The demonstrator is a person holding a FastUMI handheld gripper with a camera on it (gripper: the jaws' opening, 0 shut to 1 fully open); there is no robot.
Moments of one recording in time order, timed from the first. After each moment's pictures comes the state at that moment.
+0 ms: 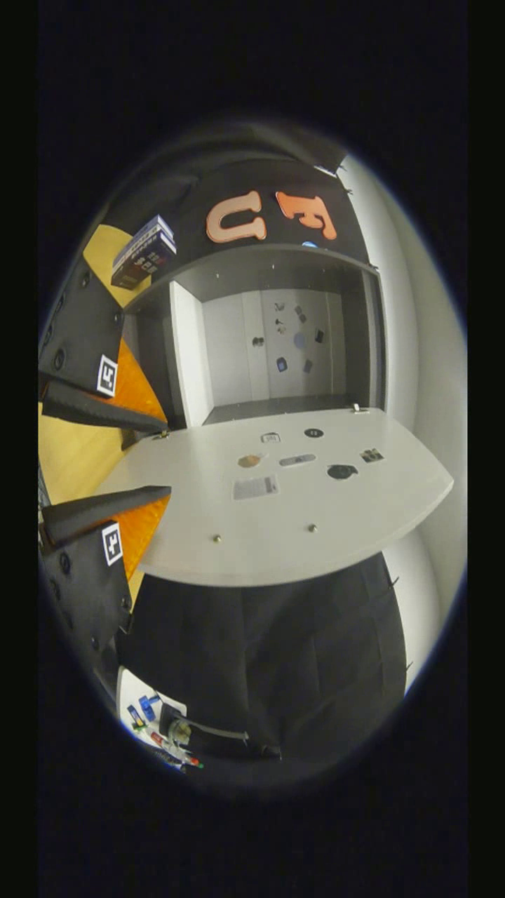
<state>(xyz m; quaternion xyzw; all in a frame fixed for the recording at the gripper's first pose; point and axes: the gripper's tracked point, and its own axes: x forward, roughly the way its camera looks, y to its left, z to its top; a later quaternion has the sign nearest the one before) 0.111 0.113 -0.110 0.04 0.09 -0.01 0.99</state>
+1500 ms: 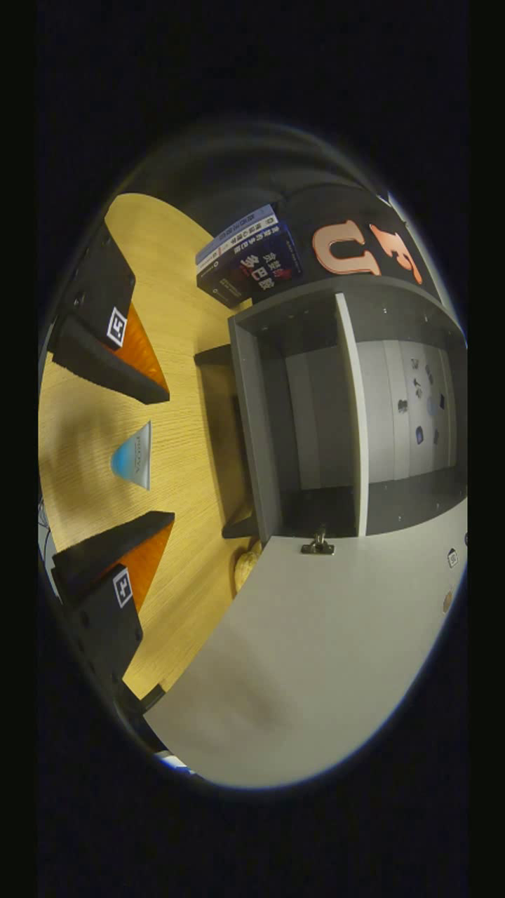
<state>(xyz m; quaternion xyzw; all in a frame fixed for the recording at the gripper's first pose) 0.157 0.231 -0.431 0.00 0.32 0.09 0.94</state>
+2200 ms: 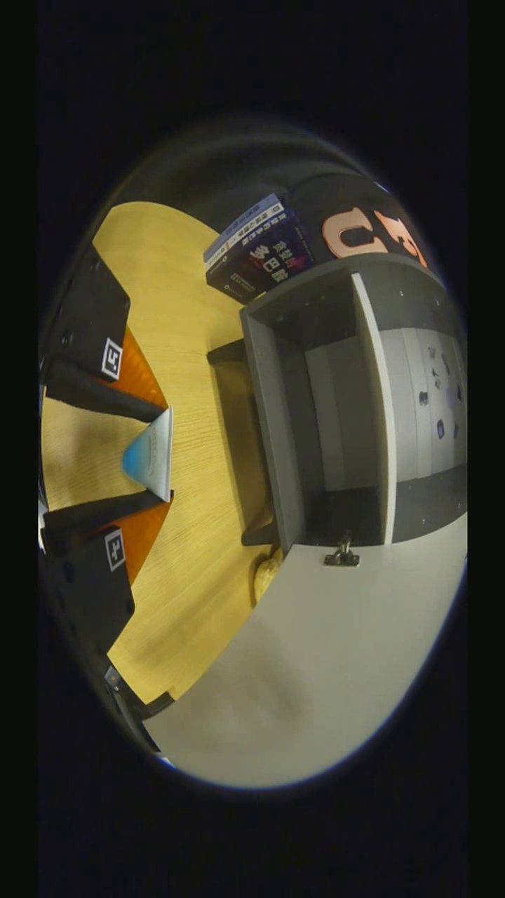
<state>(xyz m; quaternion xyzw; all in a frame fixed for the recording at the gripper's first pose) 0.173 0.243 -0.407 0.01 0.36 0.10 0.93</state>
